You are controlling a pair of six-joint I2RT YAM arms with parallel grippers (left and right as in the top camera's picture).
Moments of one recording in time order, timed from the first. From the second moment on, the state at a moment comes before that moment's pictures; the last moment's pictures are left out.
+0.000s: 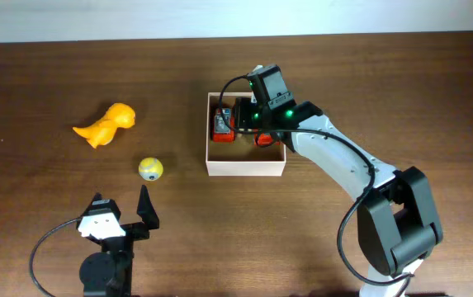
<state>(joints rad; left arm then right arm) -0.01 0.01 0.05 -0.15 -0.08 -0.18 0.48 1.93 1.45 -0.38 -0.08 0.49</state>
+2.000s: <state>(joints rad) -0.01 0.01 0.05 -0.15 -0.08 -0.18 -0.18 1.94 1.96 -1.10 0.16 0.19</state>
